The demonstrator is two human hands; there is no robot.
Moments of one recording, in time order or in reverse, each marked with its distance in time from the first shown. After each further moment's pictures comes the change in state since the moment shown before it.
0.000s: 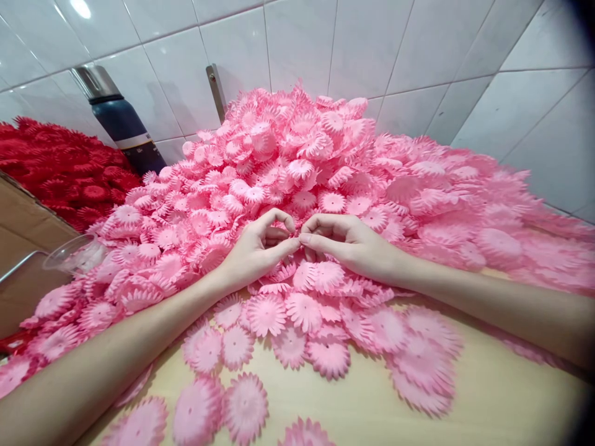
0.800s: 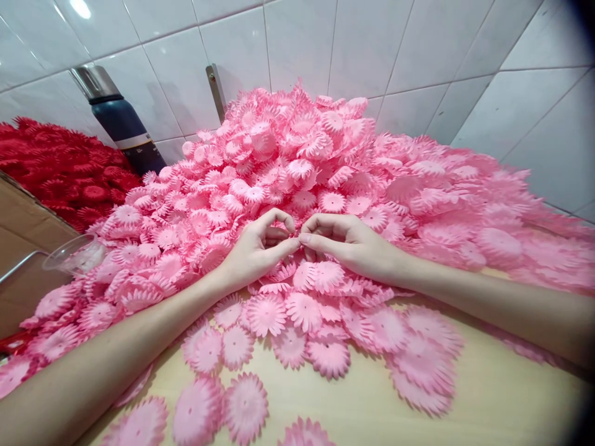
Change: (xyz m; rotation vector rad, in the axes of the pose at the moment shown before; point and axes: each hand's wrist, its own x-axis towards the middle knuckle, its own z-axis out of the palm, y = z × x) left_hand 0.000 0.000 0.000 -0.001 0.008 -0.012; right_hand -0.001 -0.001 0.001 -0.003 -0.004 0.000
